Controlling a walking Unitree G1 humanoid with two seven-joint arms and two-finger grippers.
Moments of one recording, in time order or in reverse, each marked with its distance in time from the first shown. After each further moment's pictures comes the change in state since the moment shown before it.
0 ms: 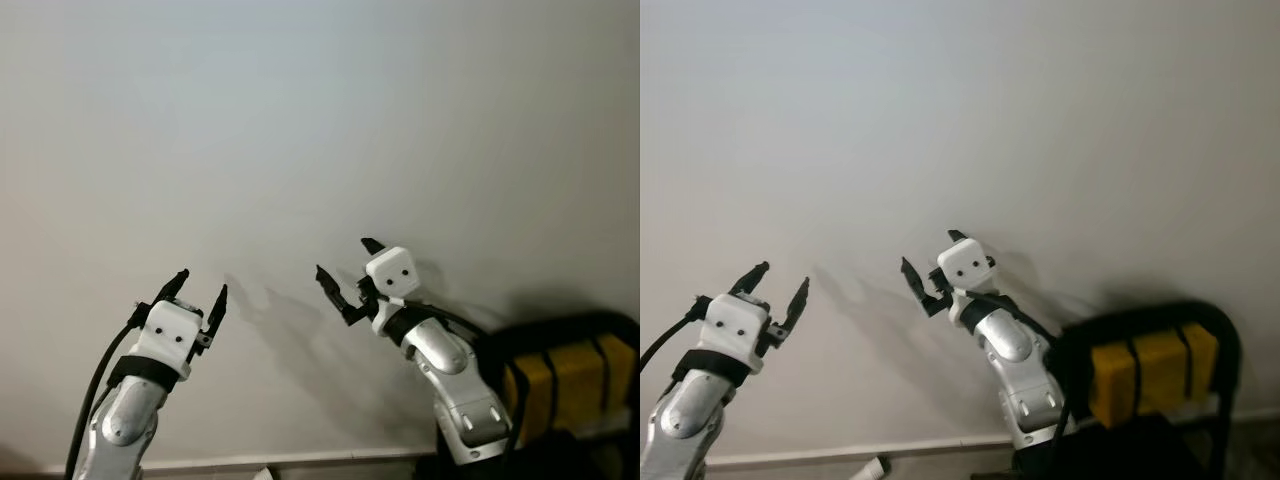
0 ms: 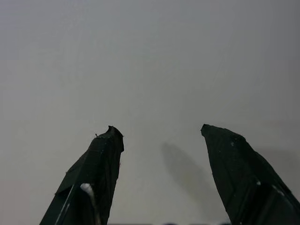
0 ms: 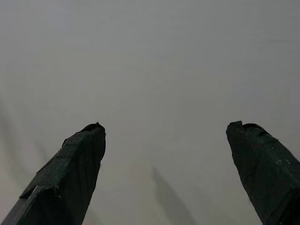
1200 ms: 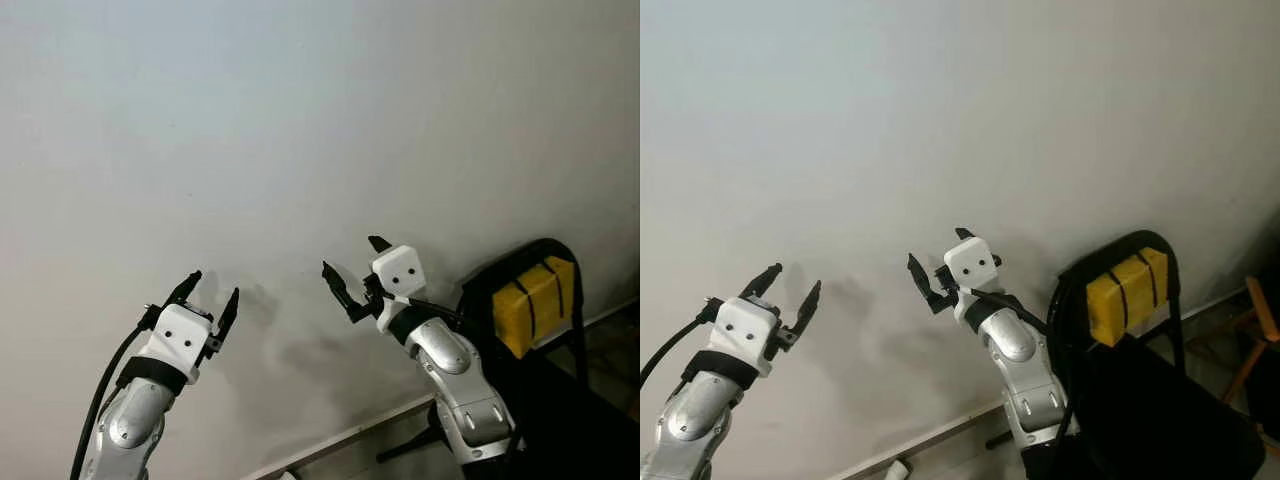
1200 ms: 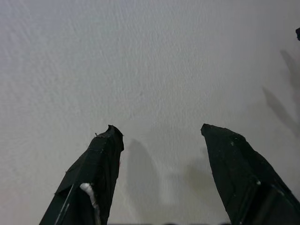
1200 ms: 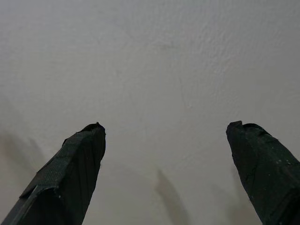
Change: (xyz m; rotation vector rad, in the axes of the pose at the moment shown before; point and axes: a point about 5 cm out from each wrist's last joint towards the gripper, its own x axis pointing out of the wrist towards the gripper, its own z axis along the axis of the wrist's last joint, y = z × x) left arm 0.000 -0.006 0.002 -0.006 -0.024 -0.033; right arm 0.001 0.002 0.002 -0.002 -0.014 -0.003
